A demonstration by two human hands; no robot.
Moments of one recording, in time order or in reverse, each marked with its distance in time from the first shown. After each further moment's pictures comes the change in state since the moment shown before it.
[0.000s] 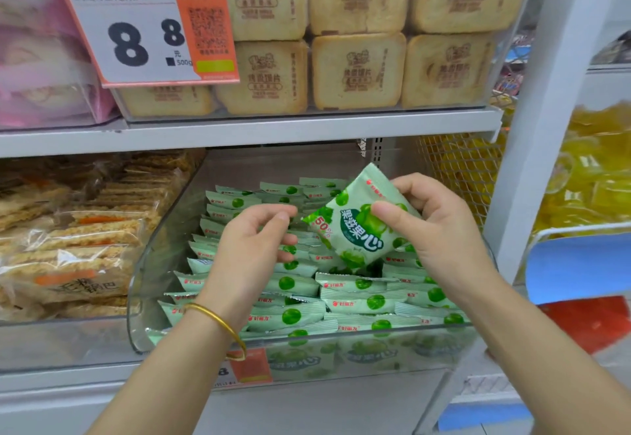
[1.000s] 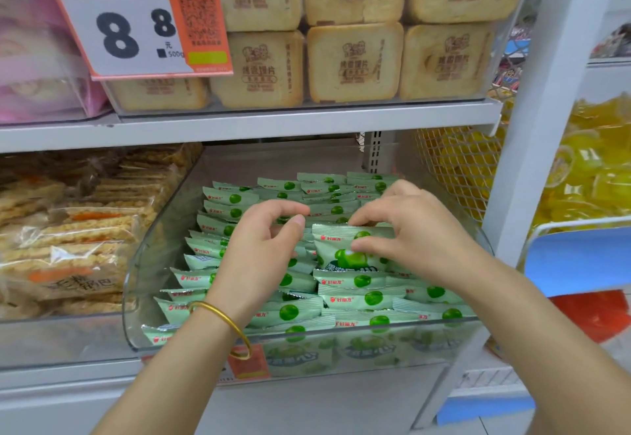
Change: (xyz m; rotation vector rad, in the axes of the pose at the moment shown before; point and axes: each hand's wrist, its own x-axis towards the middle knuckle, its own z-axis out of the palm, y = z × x) left_hand -0.002 -0.001 0.004 0.253 -0.095 0.175; right_hand 0.011 -0.006 -0.001 -0.889 -0.365 -0.146
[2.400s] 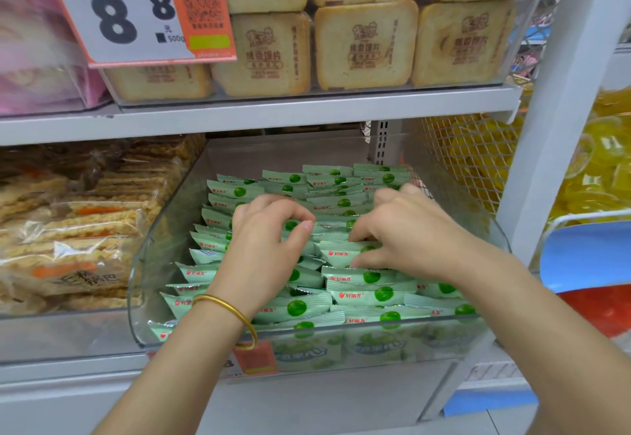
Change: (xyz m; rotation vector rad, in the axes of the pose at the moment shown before) left_hand 0.009 -0.016 -0.002 0.422 -0.009 0.168; right_hand 0.015 -0.005 0.010 -0.313 -0.236 -0.136
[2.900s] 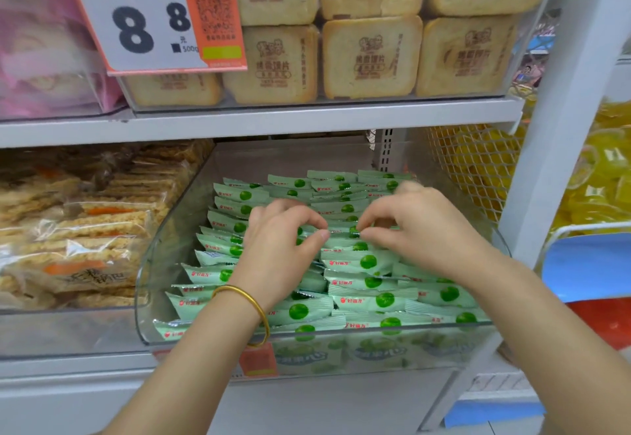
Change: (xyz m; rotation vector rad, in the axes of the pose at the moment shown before) left_hand 0.006 0.000 0.010 0.061 -0.059 -0.002; right_hand -0.006 0.007 -0.002 0.214 0.196 0.124
